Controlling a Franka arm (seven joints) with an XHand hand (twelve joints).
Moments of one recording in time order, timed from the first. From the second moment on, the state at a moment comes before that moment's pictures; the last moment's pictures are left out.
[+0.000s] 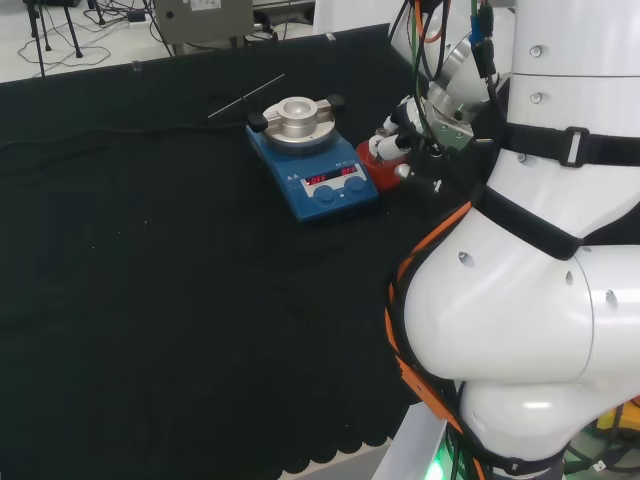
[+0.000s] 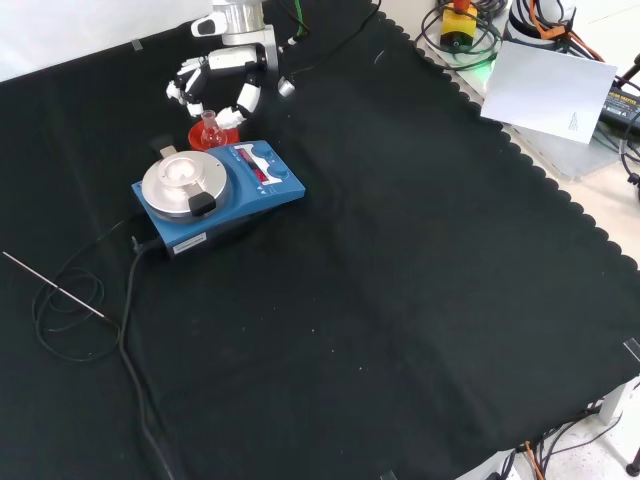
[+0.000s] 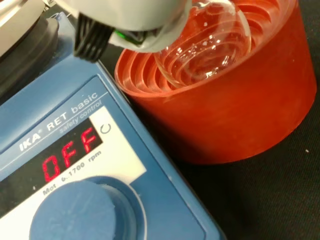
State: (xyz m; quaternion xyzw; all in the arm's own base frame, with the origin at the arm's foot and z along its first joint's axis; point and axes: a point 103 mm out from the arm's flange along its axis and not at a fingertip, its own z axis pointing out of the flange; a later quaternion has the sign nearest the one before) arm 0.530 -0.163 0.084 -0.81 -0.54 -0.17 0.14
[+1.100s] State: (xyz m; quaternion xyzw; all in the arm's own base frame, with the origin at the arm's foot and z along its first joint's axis) arm 0.533 -0.160 0.081 -0.81 -0.54 -0.17 0.14
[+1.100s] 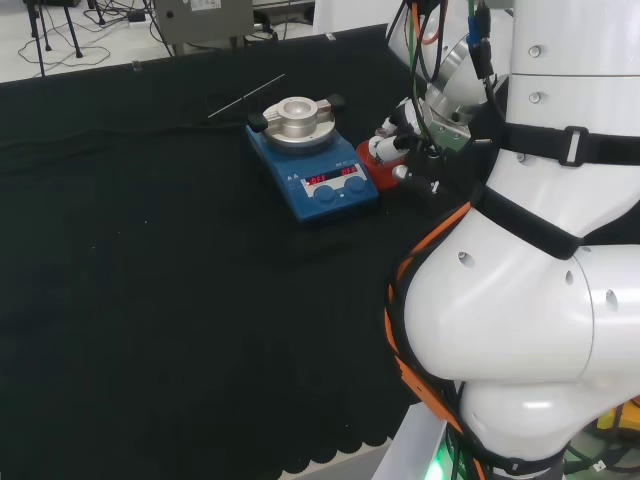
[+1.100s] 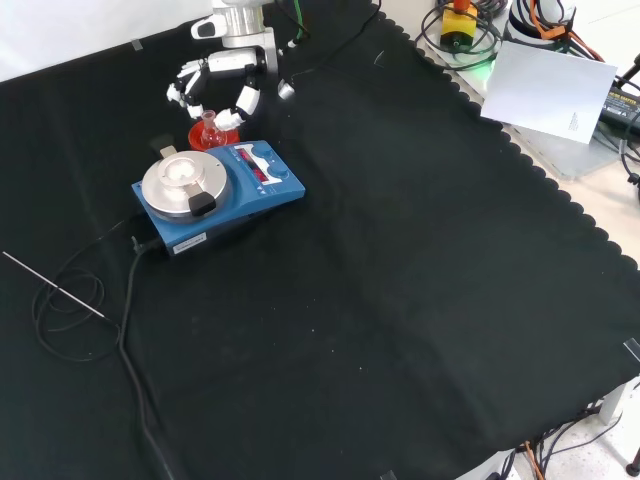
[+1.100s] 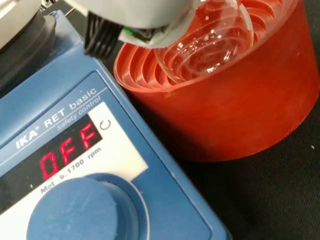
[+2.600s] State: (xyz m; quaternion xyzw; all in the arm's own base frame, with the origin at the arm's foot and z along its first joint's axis) arm 0.533 -0.160 0.096 -0.82 -0.53 -0.21 0.10
